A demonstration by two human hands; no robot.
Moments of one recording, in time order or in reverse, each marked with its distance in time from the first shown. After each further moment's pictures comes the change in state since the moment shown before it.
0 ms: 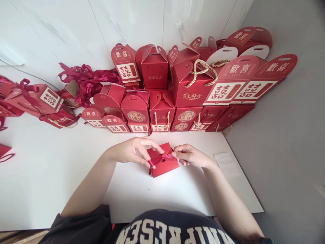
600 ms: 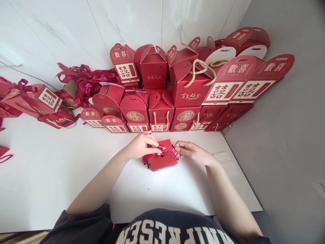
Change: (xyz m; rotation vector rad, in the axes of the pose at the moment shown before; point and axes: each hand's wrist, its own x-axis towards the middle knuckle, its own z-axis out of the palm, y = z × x) left_hand 0.030 -0.031 0.026 0.144 0.352 -0.109; right_hand -0.007 -0.008 -0.009 -0.039 0.071 -0.164
